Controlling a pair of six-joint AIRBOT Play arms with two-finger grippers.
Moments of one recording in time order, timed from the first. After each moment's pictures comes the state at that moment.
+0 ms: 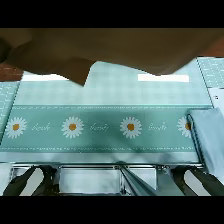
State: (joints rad) left arm 0.46 -0.84 1.85 0.74 -1.09 -1.24; right arm -0.28 -0.92 1.93 -1.16 1.26 1.43
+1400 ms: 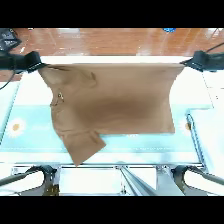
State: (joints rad) left arm 0.16 -1.39 1.38 1.12 -0.98 -1.50; right arm -0.25 -1.37 1.39 -0.96 1.06 1.30
